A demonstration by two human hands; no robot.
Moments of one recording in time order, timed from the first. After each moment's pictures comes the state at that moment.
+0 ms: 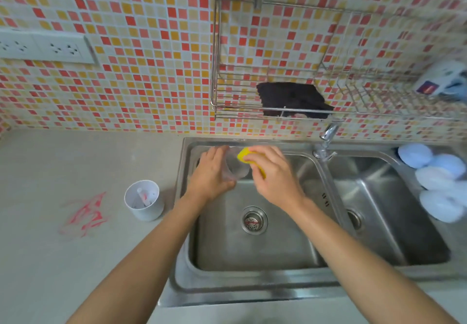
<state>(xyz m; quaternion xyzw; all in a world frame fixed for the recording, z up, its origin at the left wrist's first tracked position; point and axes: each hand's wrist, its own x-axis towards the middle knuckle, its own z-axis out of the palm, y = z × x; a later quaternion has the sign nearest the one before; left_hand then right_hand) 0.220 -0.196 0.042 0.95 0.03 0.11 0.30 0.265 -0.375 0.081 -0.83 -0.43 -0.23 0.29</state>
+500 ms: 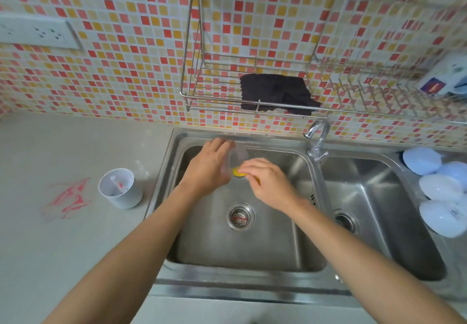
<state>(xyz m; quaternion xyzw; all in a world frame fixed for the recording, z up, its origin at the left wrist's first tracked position) 0.252 -0.258 0.049 0.97 0.03 0.14 0.19 0.305 -0.436 0.047 -0.83 -0.47 -0.05 0.30</state>
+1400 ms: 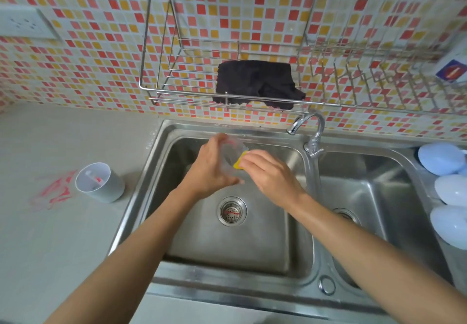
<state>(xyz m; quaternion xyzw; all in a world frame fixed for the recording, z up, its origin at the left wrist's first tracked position) 0.284 -0.310 0.026 0.93 0.04 0.13 0.35 0.362 -0.491 0.026 -0.76 -0.57 -0.21 0.24</state>
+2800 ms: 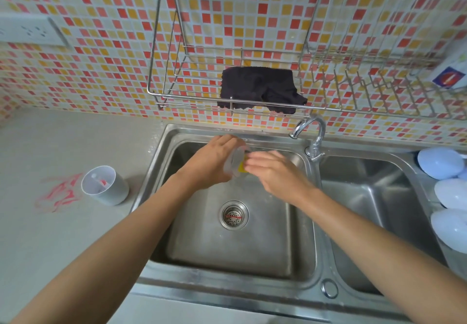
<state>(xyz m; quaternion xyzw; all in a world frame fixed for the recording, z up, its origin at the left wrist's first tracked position) 0.291 -0.301 0.070 0.98 -0.06 0.06 0.19 0.376 -0.492 0.038 -0.77 -0.60 -0.13 0.19</state>
